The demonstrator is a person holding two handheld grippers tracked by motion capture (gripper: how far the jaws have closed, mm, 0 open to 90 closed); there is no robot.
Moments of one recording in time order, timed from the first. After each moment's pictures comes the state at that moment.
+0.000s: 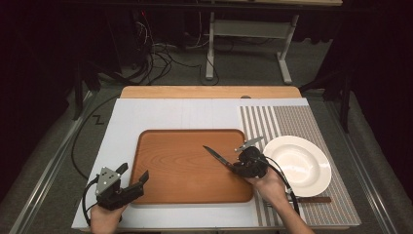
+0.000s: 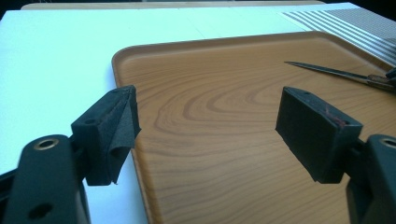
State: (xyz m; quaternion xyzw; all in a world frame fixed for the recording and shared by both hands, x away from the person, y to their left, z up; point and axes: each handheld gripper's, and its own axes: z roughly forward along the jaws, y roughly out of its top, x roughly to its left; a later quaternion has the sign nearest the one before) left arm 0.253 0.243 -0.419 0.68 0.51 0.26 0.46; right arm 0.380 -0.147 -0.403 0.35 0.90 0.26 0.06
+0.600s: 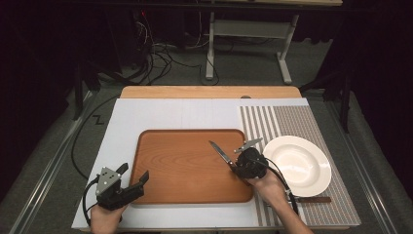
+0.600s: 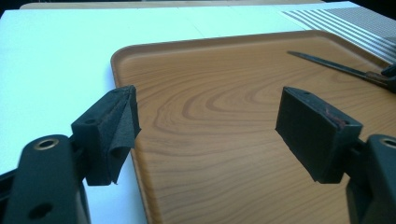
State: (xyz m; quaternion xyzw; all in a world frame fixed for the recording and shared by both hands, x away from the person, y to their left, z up) left arm 0.253 0.243 -0.419 0.68 0.51 0.26 0.46; right arm 0.379 -0.146 -0.407 0.35 0.90 0.24 0.10
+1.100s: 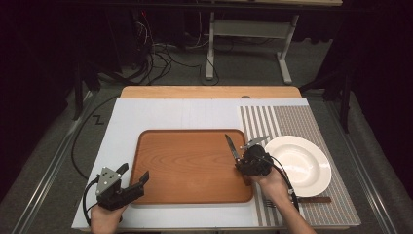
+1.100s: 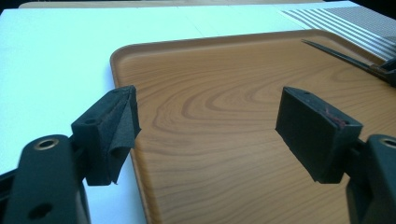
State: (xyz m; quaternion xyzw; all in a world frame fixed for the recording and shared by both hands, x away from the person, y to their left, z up) left arm 0.253 0.243 -0.419 0.68 0.51 0.26 0.46; right arm 0.388 -0.161 -0.409 0.38 0.89 0.24 0.10
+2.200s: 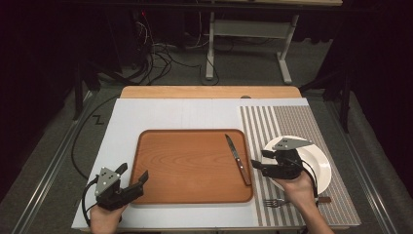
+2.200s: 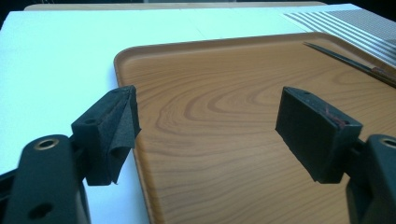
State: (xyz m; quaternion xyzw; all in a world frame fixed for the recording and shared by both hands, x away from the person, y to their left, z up) left arm 0.252 0.243 -0.419 0.67 0.51 0.26 0.46; right arm 0.356 -0.225 -0.369 0.37 0.83 0.38 0.14
